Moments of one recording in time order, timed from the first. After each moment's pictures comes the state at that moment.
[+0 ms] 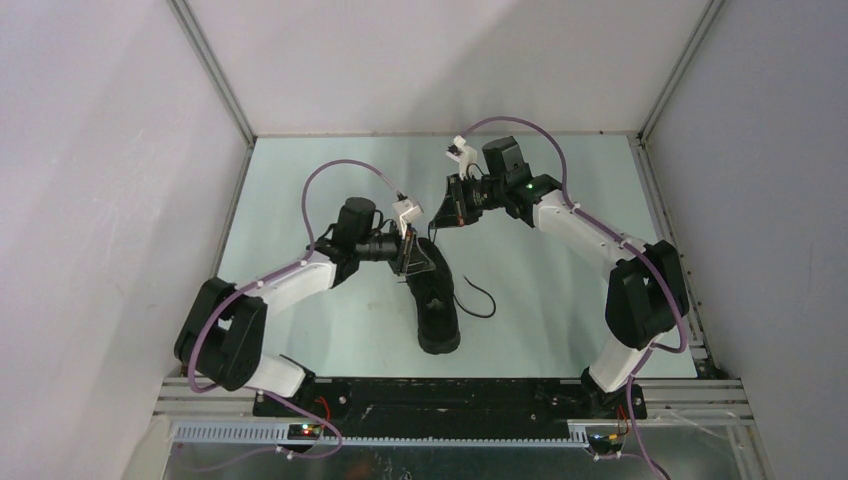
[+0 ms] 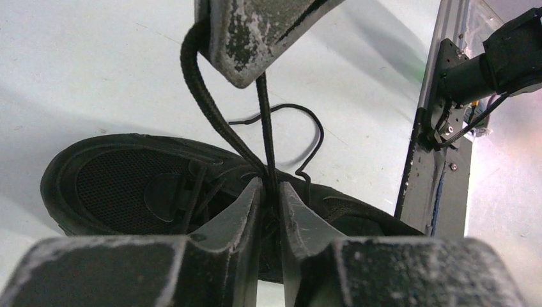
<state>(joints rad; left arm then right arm) -0.48 1.43 0.77 0.10 0.77 -0.05 0.52 1.71 1.39 -0.34 -0.72 0.33</state>
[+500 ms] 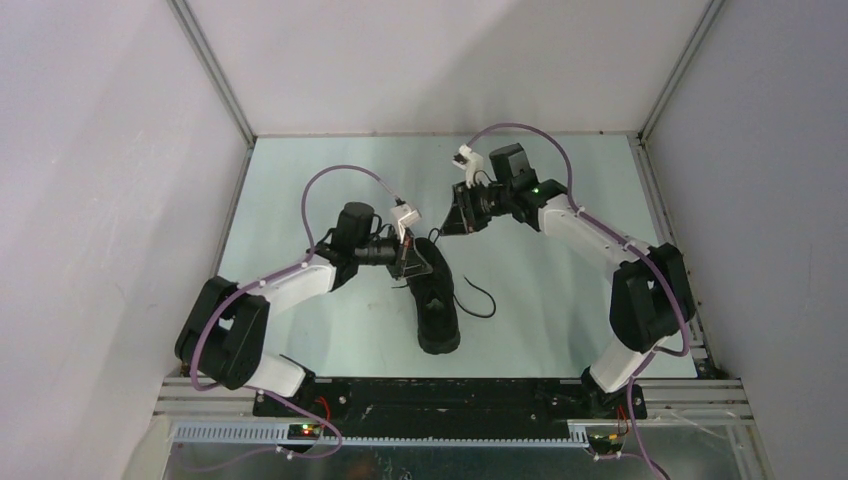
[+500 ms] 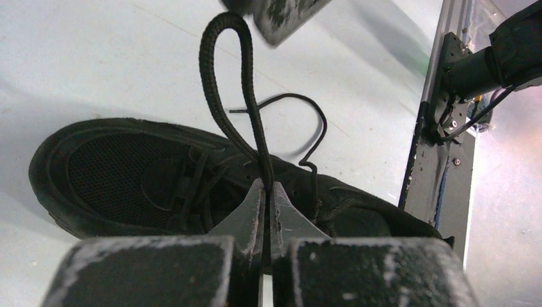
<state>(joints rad) -0.46 1.44 0.73 0.13 0.79 -0.05 0.51 1.70 1.34 -0.35 -0.71 0.25</state>
